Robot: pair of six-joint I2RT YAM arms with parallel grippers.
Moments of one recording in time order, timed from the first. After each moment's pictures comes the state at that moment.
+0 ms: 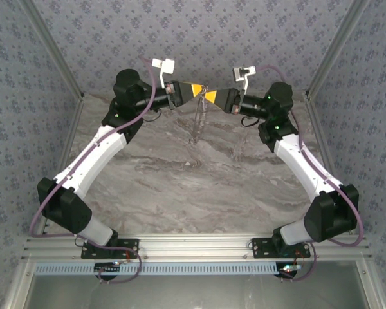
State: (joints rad) left arm -0.50 1.52 1.51 0.15 0.82 -0.75; right arm 0.33 1.43 1.25 0.46 -1.02 1.10
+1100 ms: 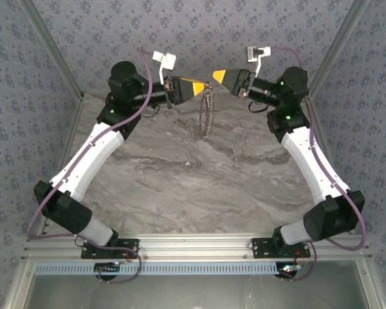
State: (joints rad) left arm -0.52 1.53 1.64 0.06 0.92 -0.70; right arm 0.29 1.44 1.47 0.33 -0.95 1.06
